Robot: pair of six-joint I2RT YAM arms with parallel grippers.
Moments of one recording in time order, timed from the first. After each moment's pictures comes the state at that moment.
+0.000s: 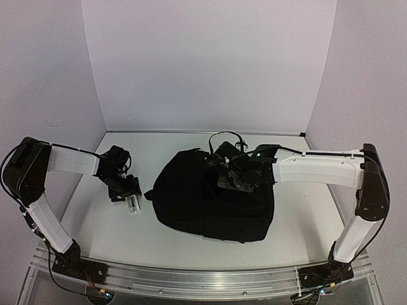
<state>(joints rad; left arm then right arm) -0.39 1.66 0.87 -0.41 0.08 -0.65 1.04 1.77 1.42 -0.72 0.62 1.04</state>
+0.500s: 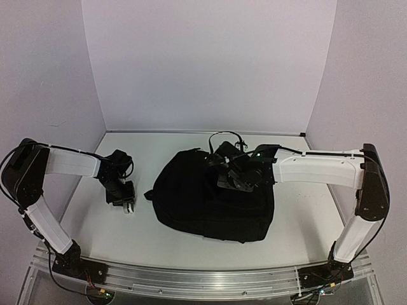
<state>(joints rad) -0.43 1.63 0.86 -0.53 0.00 -0.67 1.04 1.77 1.42 -0.71 0.62 1.04</state>
